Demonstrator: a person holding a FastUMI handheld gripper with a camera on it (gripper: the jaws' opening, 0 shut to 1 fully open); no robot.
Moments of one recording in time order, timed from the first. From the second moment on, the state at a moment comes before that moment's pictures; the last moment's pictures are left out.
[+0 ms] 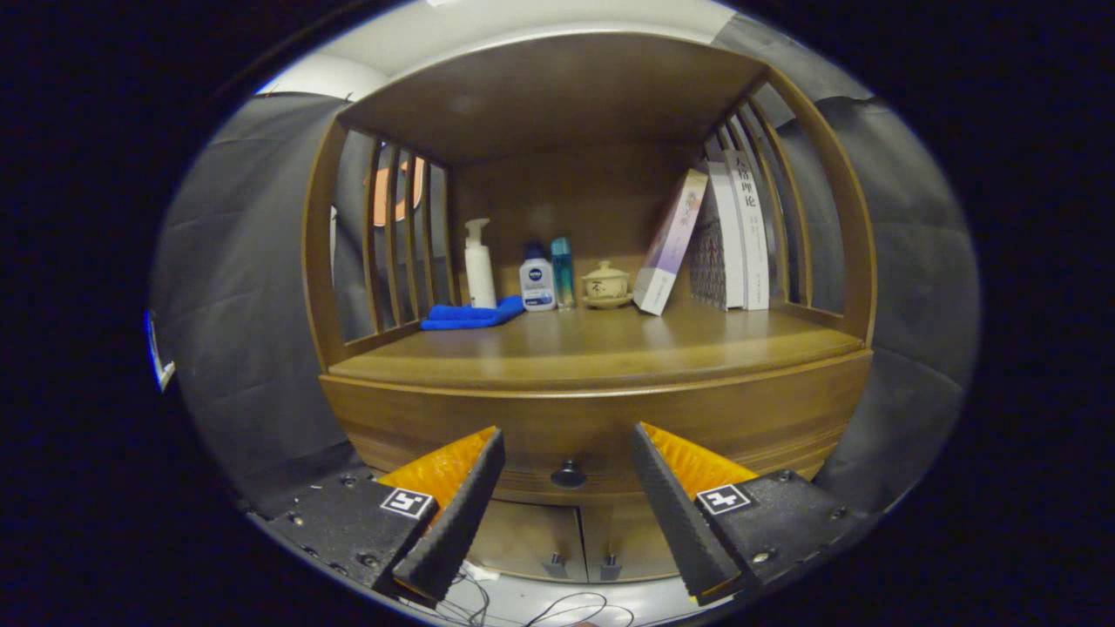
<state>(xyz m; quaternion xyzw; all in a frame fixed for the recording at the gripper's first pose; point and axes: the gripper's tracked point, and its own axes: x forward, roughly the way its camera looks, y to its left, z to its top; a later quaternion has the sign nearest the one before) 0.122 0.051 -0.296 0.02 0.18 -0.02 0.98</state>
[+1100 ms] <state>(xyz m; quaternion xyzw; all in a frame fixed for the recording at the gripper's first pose) 0.141 0.049 -0.353 0.07 0.22 -0.06 0.97</state>
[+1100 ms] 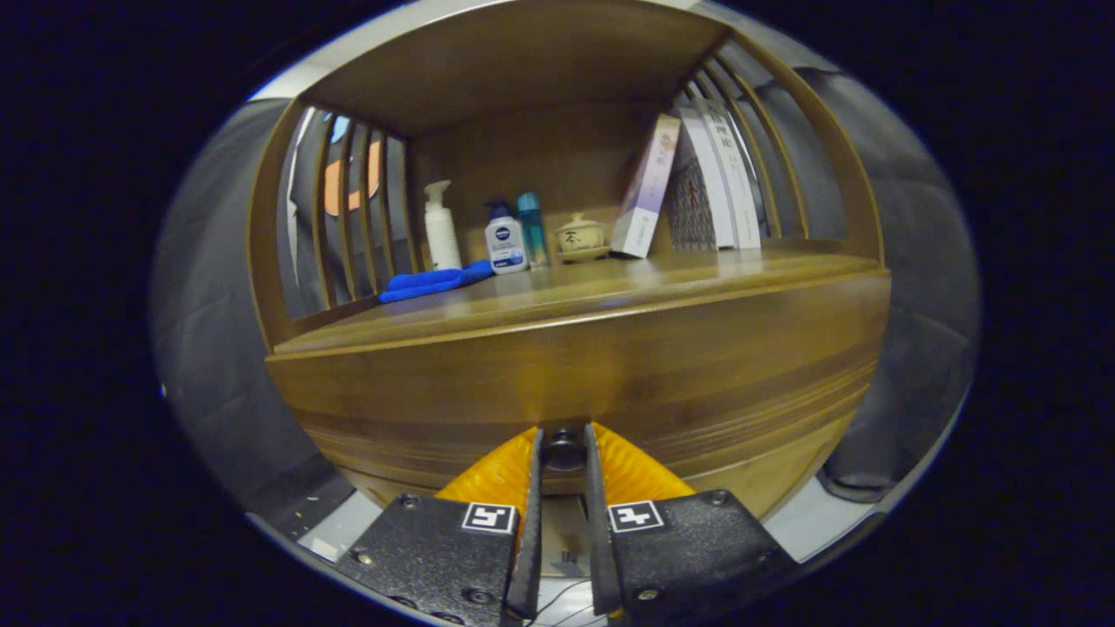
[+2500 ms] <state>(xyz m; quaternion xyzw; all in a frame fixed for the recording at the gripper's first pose) 0.015 0.062 -0.341 0.00 0.25 -0.02 0.97</state>
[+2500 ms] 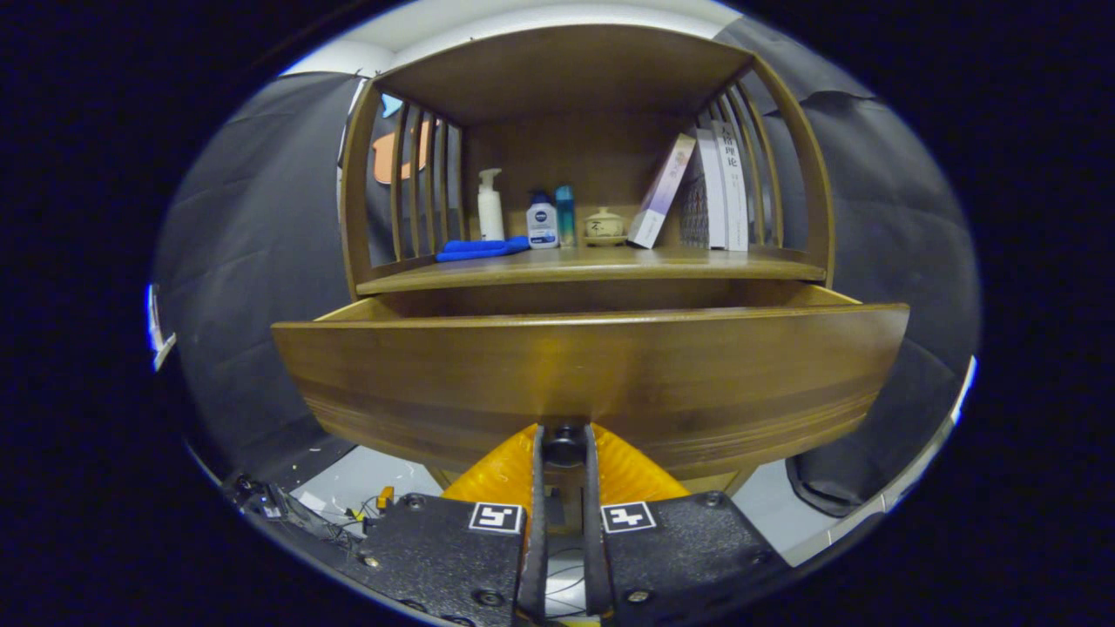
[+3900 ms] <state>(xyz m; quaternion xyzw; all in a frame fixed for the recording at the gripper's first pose) 0.036 0.090 -0.260 -0.05 0.34 0.05 0.94</state>
